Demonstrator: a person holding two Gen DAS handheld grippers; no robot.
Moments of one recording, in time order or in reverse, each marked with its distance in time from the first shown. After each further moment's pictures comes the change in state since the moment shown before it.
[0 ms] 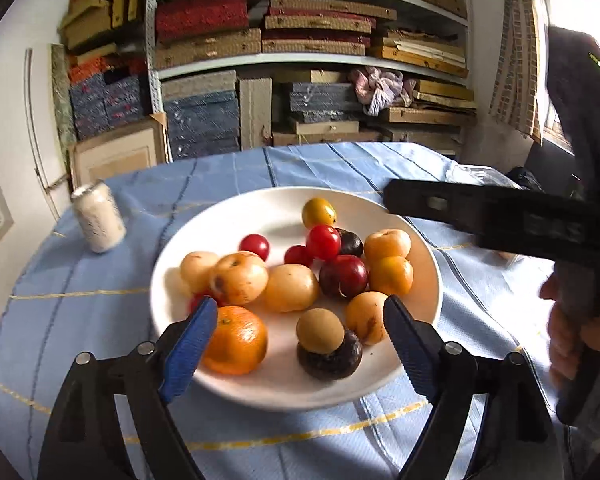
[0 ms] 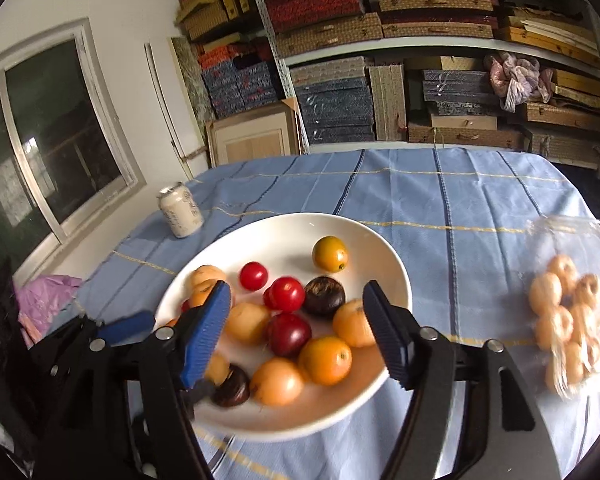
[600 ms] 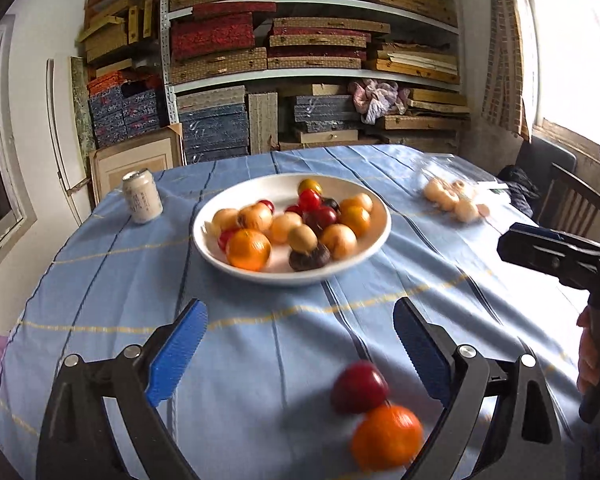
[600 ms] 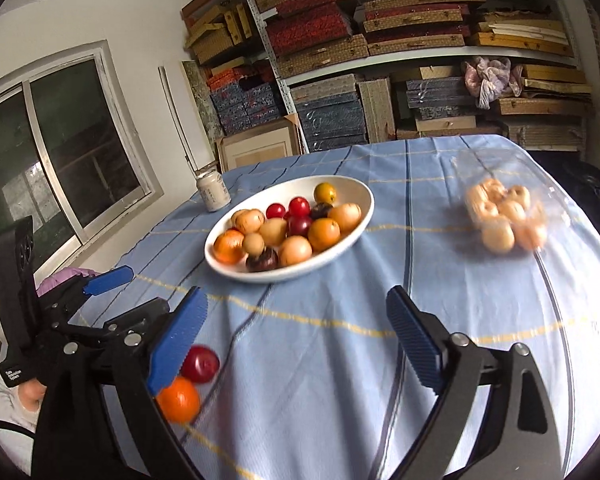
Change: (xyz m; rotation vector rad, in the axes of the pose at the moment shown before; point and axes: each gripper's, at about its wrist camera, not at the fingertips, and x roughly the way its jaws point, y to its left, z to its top) left arm -0.109 -0.030 -0.072 0.018 -0.040 0.031; right arm -0.146 0.006 -0.120 0.039 -0.084 0.011
